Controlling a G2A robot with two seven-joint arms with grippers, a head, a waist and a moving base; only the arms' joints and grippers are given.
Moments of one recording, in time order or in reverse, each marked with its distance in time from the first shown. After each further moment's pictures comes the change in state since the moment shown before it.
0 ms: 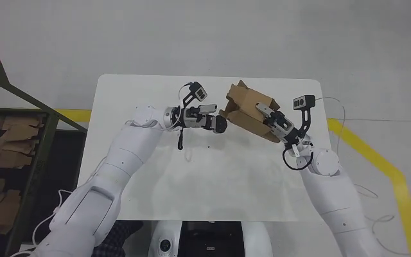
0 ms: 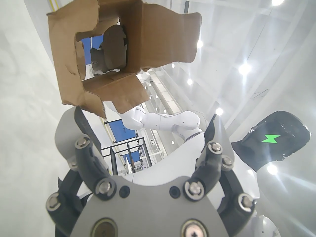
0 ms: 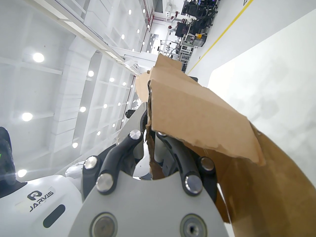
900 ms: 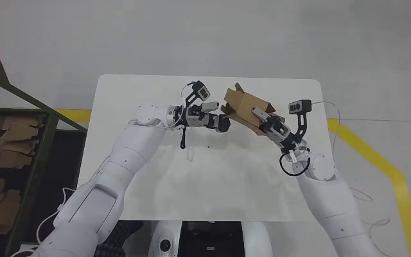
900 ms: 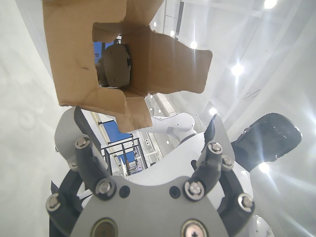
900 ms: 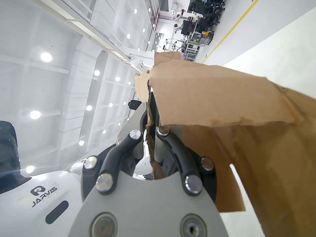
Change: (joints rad) left arm -0.018 -0.028 0.007 0.039 -0.032 0.012 -0.015; right arm -0.043 -0.010 -0.011 -0.046 0.015 -0.014 0.012
